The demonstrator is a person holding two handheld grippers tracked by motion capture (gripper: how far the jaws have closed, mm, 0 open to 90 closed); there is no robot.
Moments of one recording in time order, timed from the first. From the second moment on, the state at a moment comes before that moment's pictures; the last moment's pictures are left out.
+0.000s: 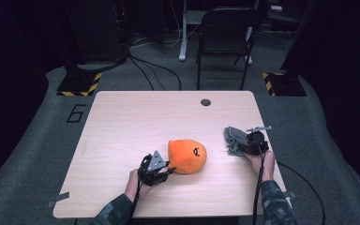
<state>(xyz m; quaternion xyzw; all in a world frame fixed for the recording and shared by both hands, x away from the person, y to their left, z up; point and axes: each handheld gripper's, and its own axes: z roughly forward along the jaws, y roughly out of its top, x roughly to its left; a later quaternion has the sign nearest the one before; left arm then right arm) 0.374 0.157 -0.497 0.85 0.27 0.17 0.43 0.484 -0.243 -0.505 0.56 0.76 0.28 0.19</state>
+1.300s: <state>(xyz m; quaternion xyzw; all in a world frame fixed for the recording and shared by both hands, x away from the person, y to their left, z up) 0.376 0.151 -0.492 0.84 0.25 0.18 0.44 0.438 -0.193 -0.429 0.46 0.77 0.40 0.18</state>
